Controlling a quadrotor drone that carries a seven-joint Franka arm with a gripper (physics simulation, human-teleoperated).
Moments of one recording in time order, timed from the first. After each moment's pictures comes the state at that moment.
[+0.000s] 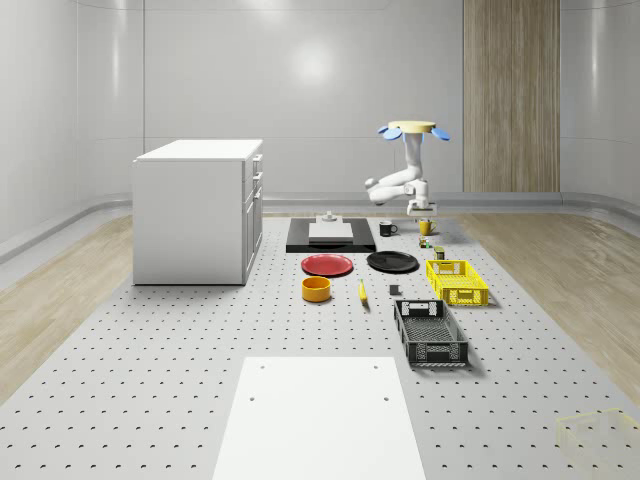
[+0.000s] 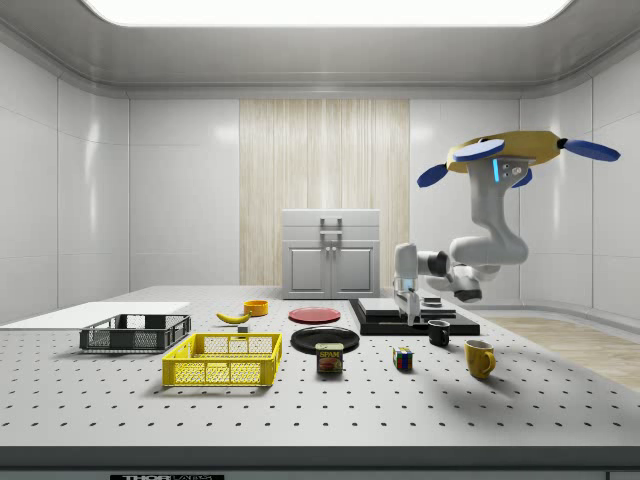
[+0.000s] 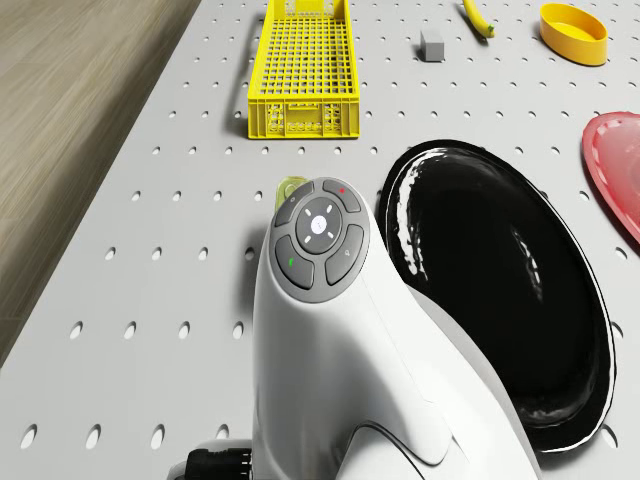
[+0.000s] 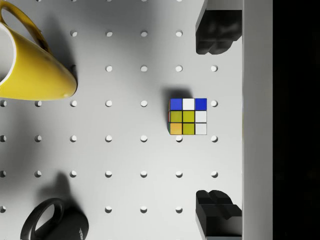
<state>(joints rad) -1.07 -1.15 1.29 -2.89 -1.95 1.23 1.60</state>
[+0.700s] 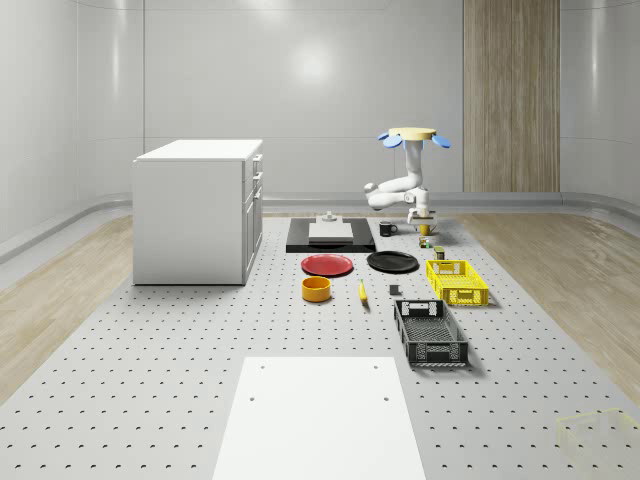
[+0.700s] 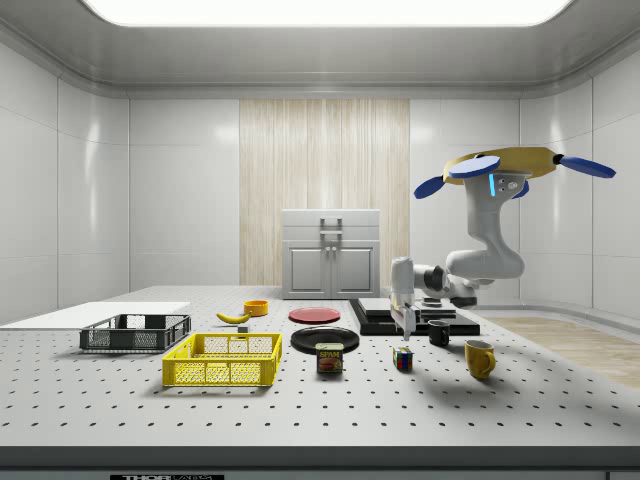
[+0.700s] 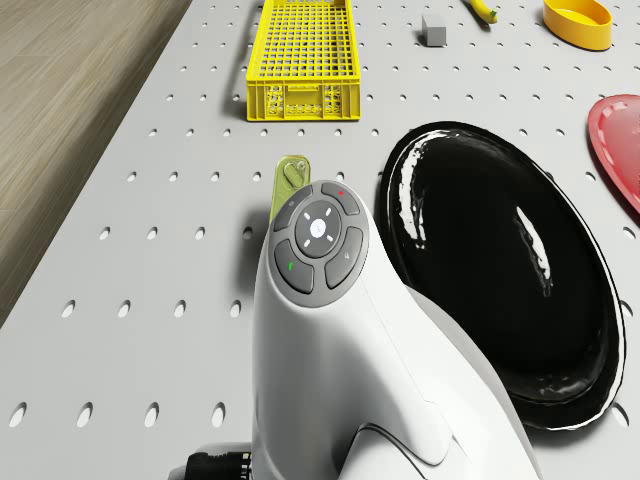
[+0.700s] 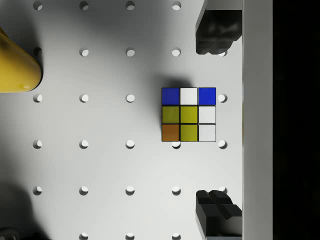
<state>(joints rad) -1.09 -1.22 1.29 -2.88 -1.93 1.30 1.62</state>
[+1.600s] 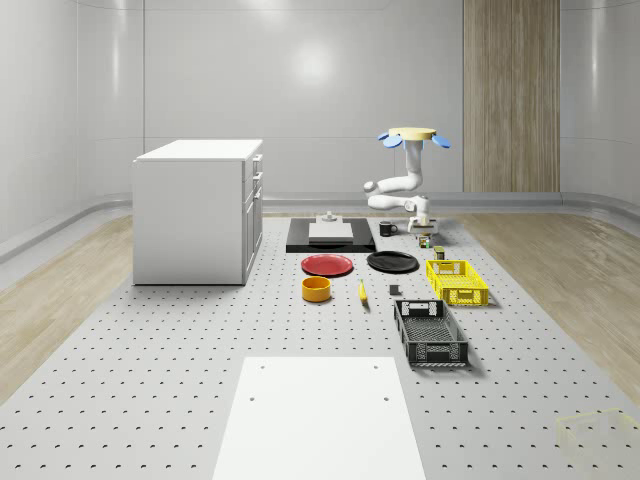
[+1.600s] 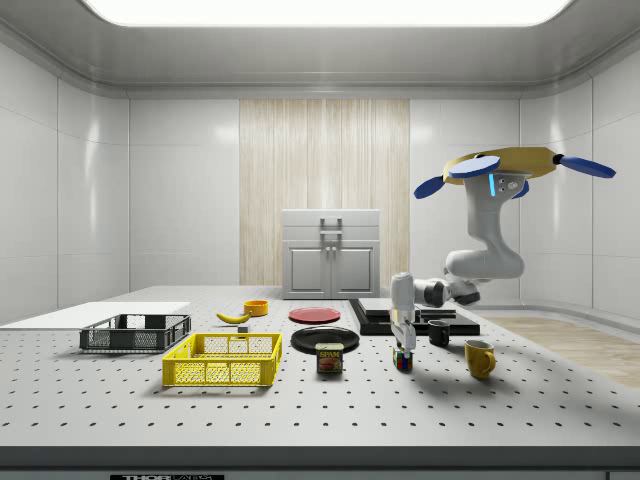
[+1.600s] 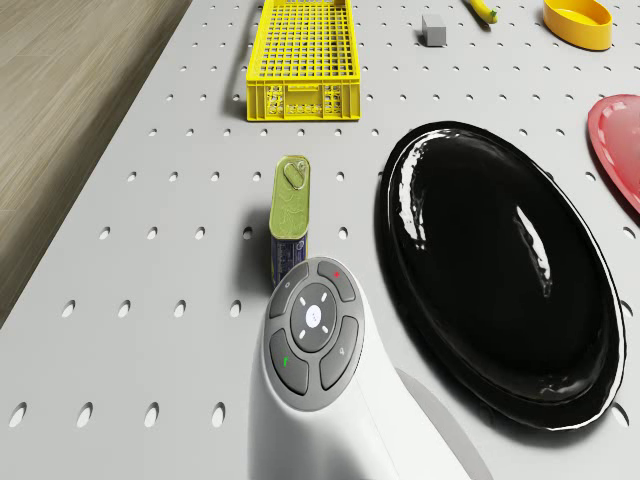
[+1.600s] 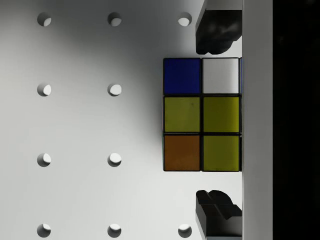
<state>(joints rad) -1.11 -1.31 1.11 -2.83 -2.09 1.46 1.62</state>
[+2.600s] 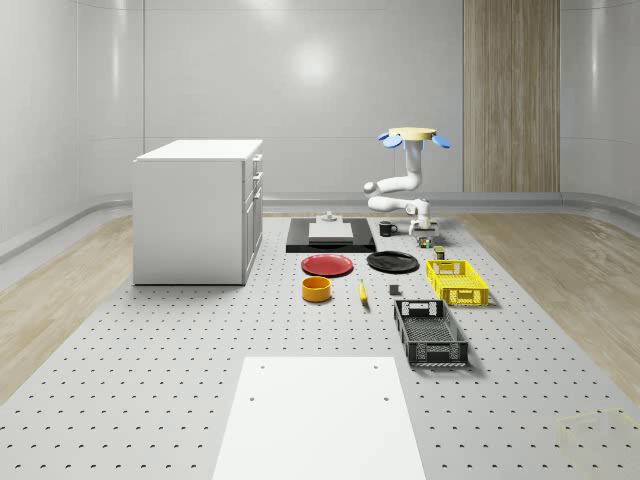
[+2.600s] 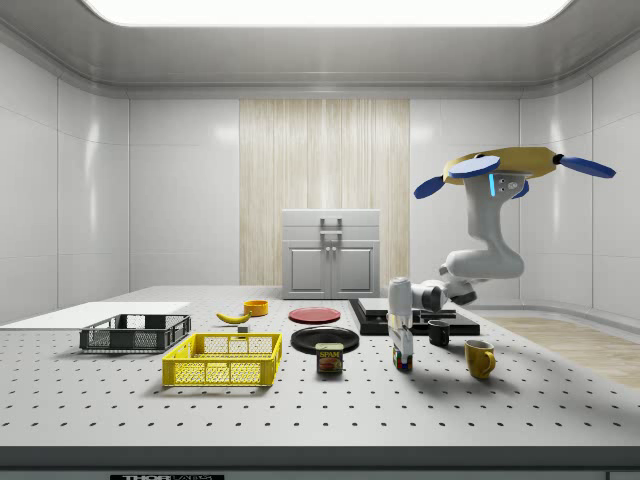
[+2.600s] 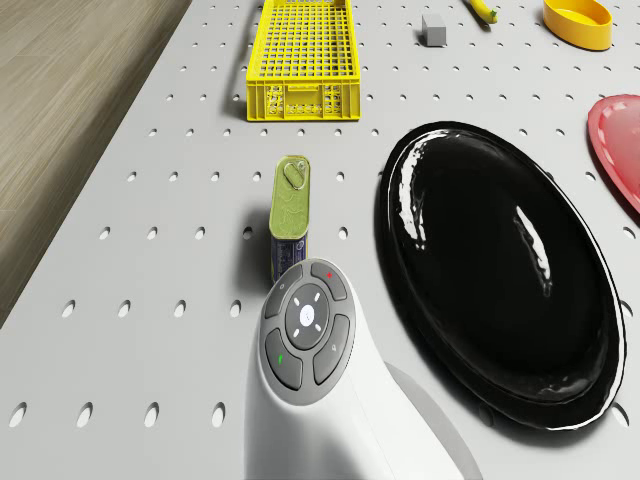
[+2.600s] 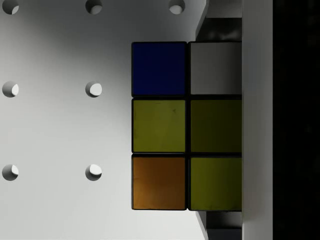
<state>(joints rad) -1.17 -1.32 1.09 -2.78 -2.11 1.50 1.63</state>
